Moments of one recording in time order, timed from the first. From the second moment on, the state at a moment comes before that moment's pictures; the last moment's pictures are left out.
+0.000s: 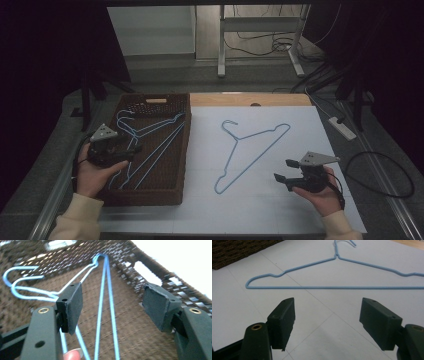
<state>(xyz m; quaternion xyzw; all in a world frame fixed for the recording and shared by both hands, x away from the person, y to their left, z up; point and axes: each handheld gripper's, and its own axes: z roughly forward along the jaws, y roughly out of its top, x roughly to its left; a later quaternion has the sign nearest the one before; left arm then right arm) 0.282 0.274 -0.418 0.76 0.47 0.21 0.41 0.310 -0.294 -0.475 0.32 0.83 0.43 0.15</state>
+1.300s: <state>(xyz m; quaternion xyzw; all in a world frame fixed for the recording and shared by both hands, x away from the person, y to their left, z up) 0.250 0.220 -0.427 0.76 0.40 0.19 0.47 0.312 -0.290 -0.477 0.32 0.84 0.41 0.15</state>
